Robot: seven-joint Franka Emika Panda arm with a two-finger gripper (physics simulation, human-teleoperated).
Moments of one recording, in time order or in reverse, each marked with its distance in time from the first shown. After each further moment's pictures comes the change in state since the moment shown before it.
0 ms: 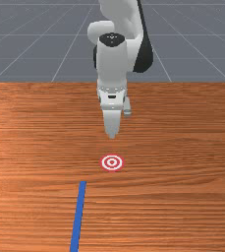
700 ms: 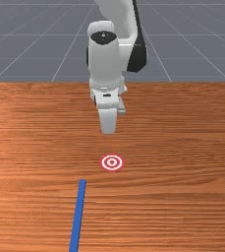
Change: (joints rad) arm -0.045 0.003 0.010 0.016 -0.004 0.005 -0.164
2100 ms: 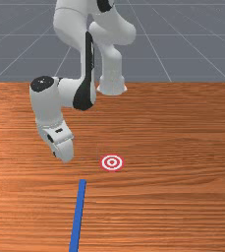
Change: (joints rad) arm -0.355 0.327 0.079 0.178 -0.100 0.114 -0.790
